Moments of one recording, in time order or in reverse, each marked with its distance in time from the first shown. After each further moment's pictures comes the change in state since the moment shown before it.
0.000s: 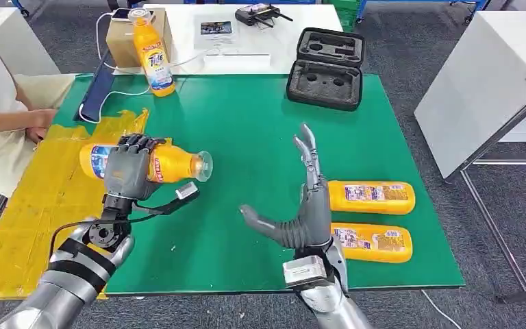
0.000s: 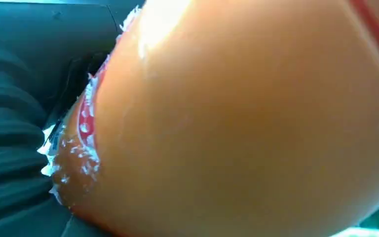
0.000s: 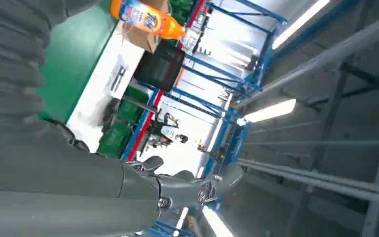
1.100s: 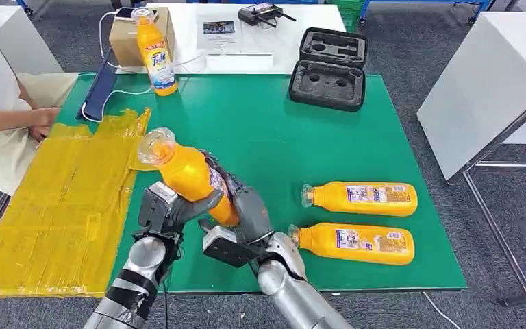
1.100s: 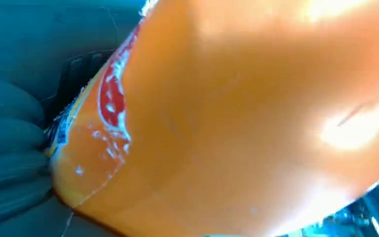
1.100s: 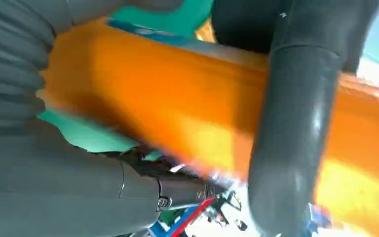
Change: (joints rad) left arm 0.200 -0.362 0.269 -0.173 1.332 -0.577 -0.828; right arm -0.173 0.128 0.021 0.615 0.240 0.026 0.111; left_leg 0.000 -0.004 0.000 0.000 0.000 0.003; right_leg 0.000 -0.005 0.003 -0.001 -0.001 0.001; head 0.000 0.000
